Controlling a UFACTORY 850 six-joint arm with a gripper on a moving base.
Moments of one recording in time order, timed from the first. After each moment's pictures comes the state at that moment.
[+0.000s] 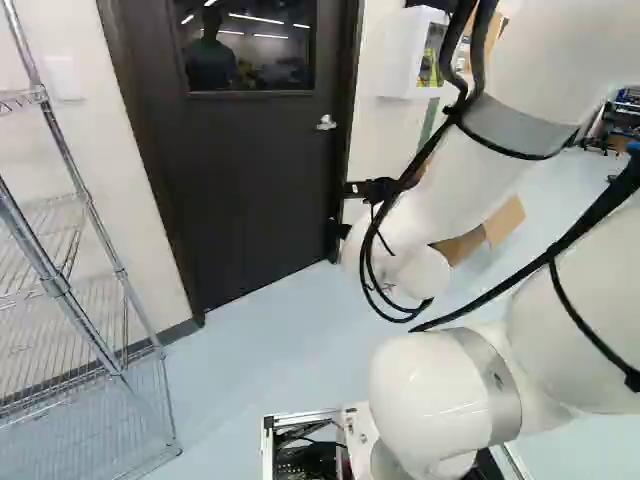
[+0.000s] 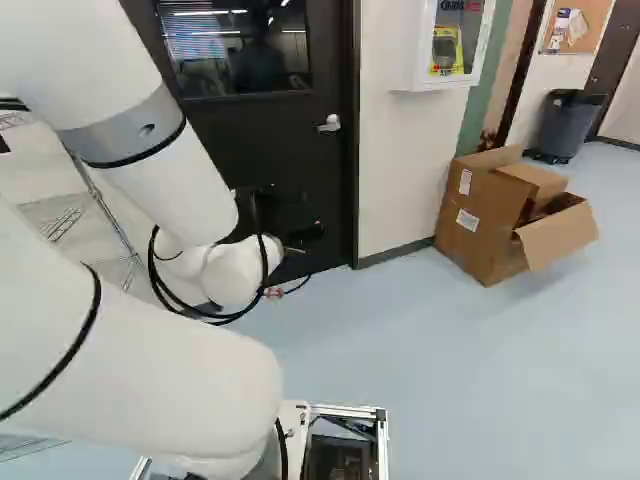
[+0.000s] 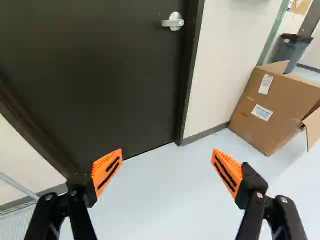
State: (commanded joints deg) arm 0.0 16.0 -5.0 0.0 50.0 0.0
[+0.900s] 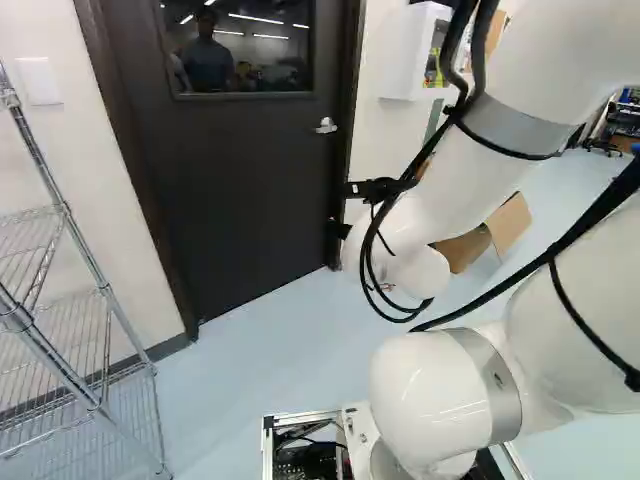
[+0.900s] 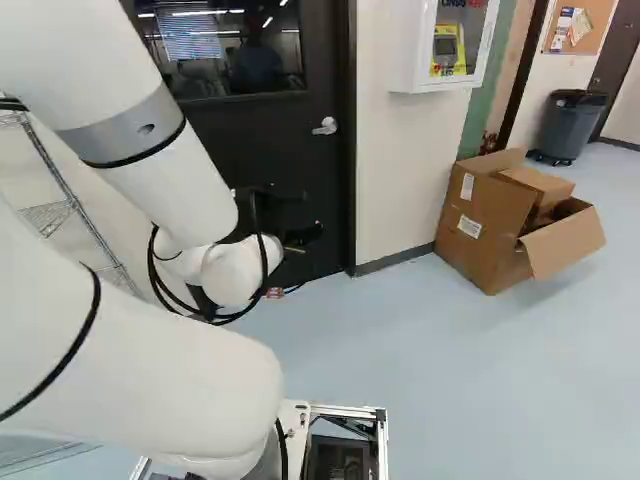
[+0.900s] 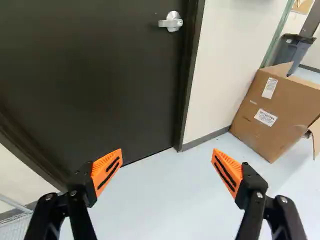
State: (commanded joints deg) arm 0.0 16.0 -5.0 0.0 50.0 0.0
